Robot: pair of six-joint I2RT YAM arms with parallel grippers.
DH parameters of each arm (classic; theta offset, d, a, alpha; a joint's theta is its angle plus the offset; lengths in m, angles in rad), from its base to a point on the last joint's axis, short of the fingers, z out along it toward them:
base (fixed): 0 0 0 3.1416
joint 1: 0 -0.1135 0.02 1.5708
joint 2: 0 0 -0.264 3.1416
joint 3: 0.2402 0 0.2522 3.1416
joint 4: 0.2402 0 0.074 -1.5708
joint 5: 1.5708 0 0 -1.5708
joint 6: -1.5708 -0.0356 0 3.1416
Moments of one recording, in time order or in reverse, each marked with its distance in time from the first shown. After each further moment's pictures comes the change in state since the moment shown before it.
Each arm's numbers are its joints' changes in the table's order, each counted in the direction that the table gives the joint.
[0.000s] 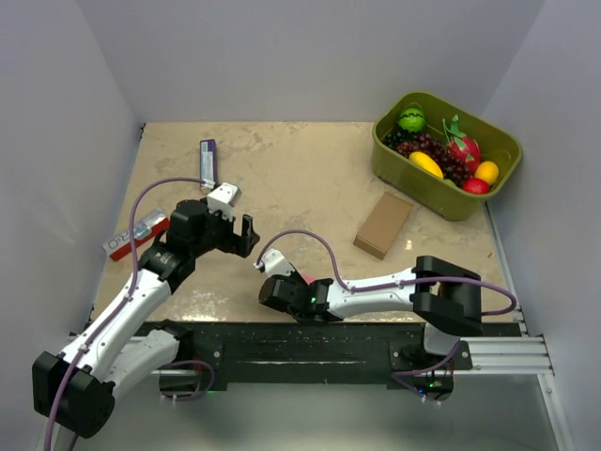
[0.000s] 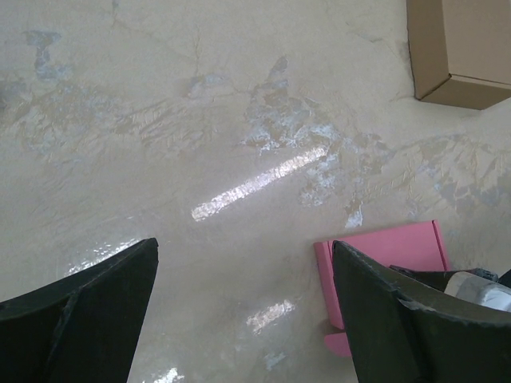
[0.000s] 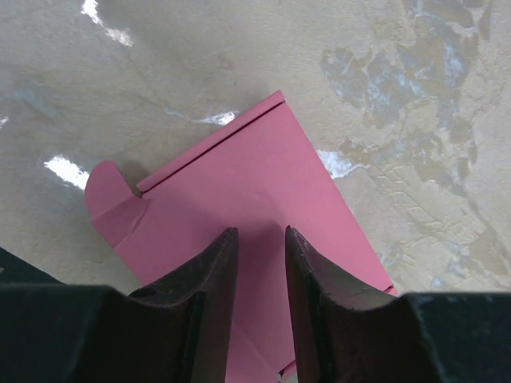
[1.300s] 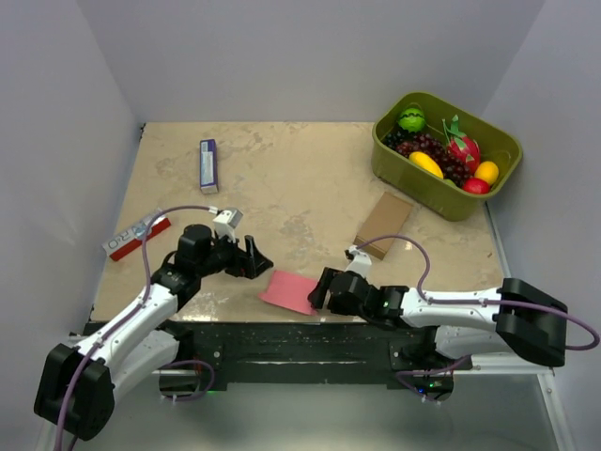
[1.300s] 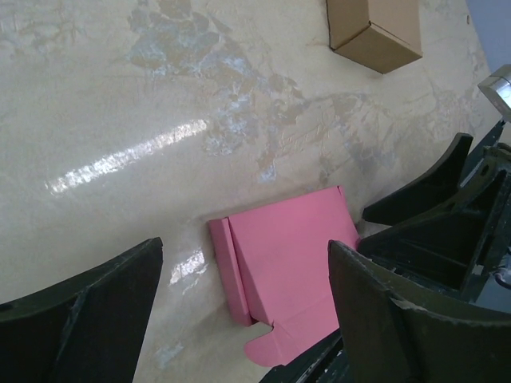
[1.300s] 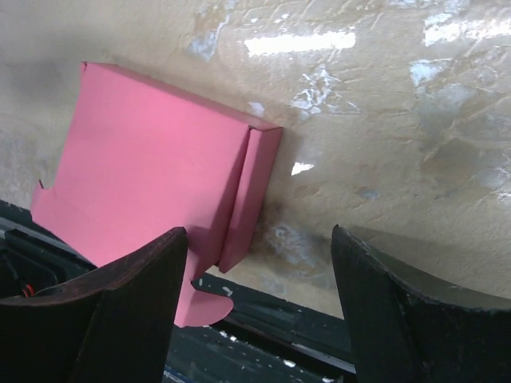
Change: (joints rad) left arm -0.001 -0.014 -0.274 -0.247 0.248 0.293; right arm 0.173 -0.522 -0.533 -0.165 -0.265 -0.784
